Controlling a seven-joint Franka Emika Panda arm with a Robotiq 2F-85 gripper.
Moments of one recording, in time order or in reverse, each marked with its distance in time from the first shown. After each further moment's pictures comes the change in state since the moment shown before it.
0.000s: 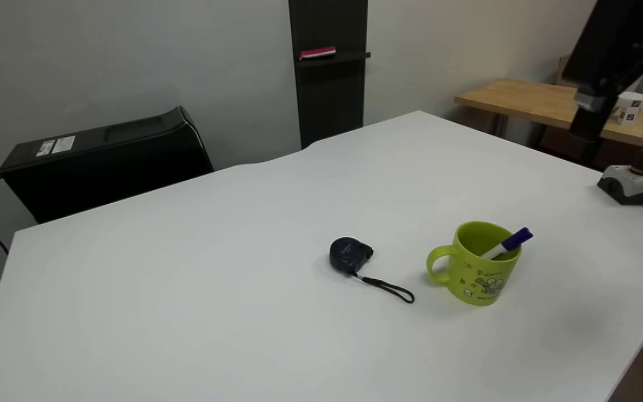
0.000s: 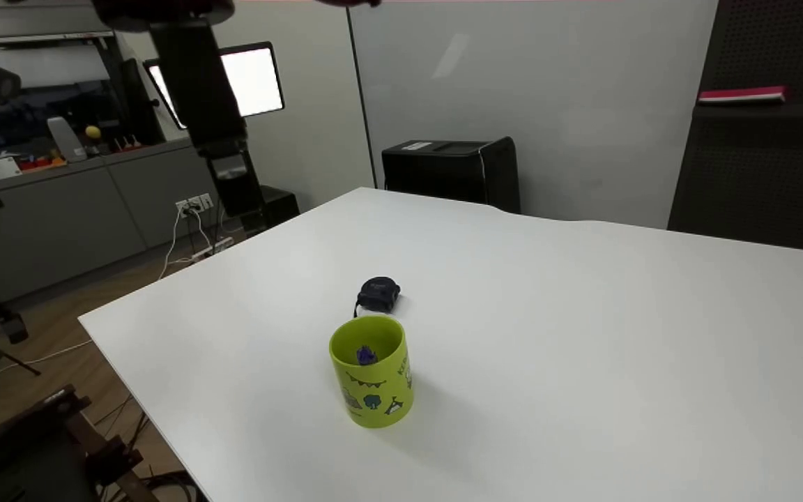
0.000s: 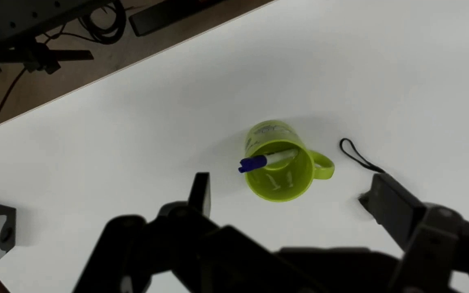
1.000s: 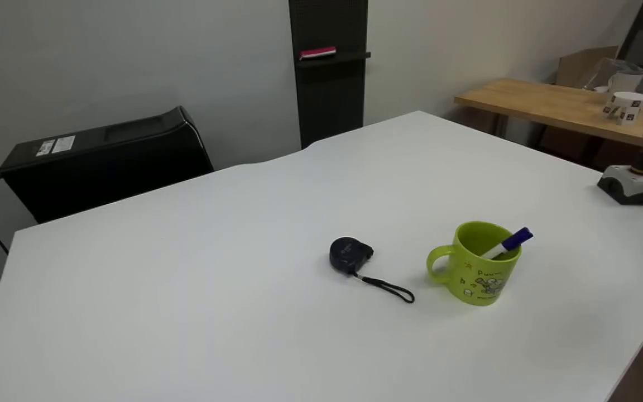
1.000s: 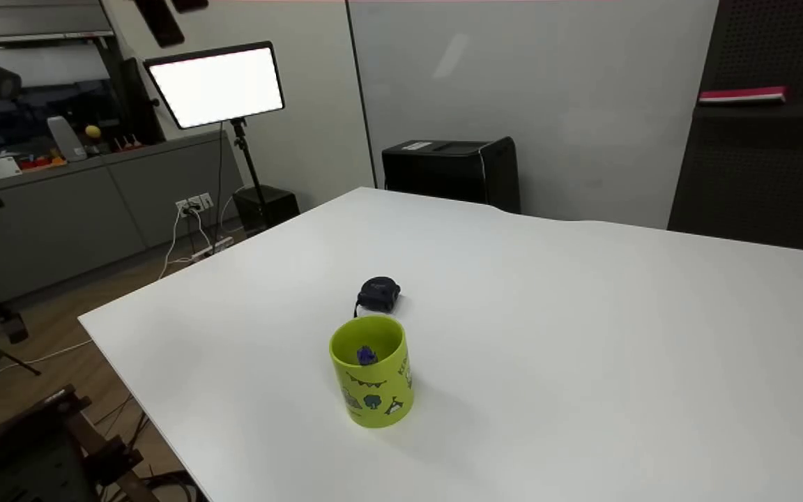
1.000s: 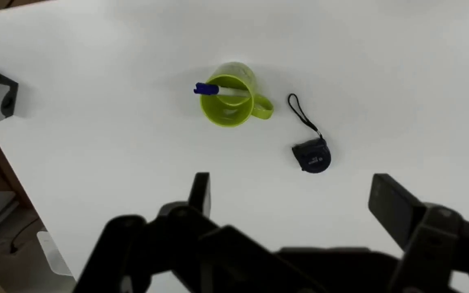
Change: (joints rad) arm 0.058 -0.075 0.191 0.249 -0.045 -0.224 0.004
